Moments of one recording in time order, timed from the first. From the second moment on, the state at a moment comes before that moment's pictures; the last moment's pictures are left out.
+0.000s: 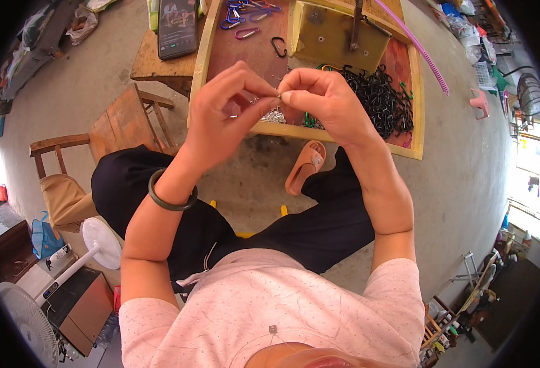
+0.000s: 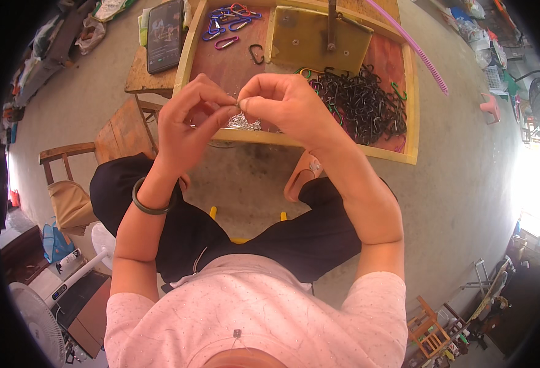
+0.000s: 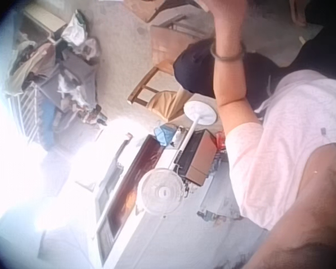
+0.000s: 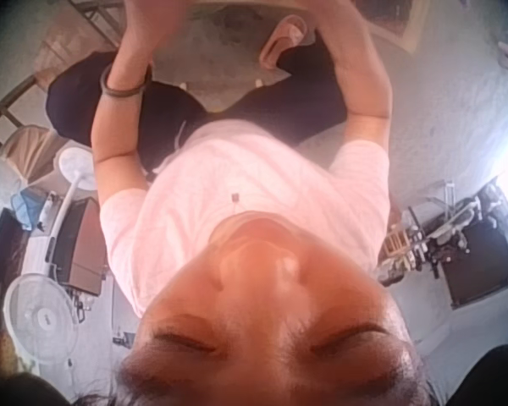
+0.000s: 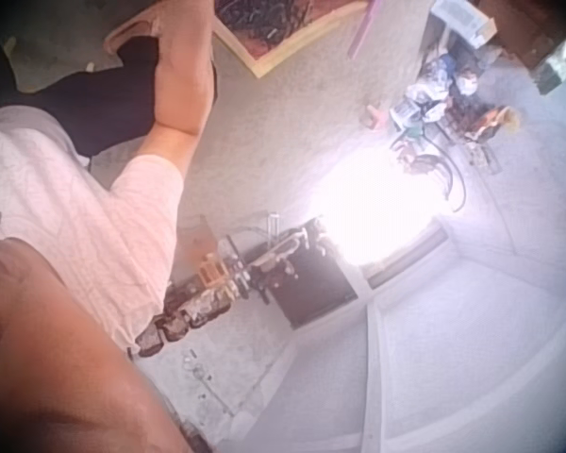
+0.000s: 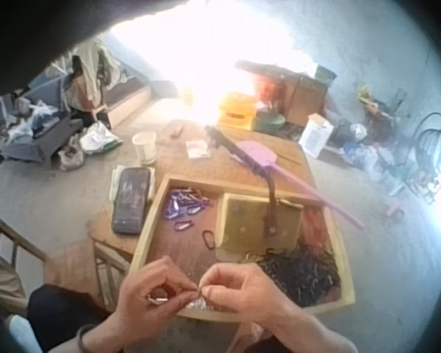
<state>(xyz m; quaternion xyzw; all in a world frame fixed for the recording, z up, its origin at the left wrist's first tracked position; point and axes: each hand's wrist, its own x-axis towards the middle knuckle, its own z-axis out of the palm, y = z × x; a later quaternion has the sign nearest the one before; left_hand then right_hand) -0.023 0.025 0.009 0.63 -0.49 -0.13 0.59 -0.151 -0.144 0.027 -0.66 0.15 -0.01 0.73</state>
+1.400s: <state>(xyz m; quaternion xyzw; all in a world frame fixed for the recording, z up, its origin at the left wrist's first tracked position) -0.020 0.013 0.011 0.59 -0.23 -0.31 0.71 -0.103 -0.211 0.082 -0.90 0.22 -0.26 0.28</state>
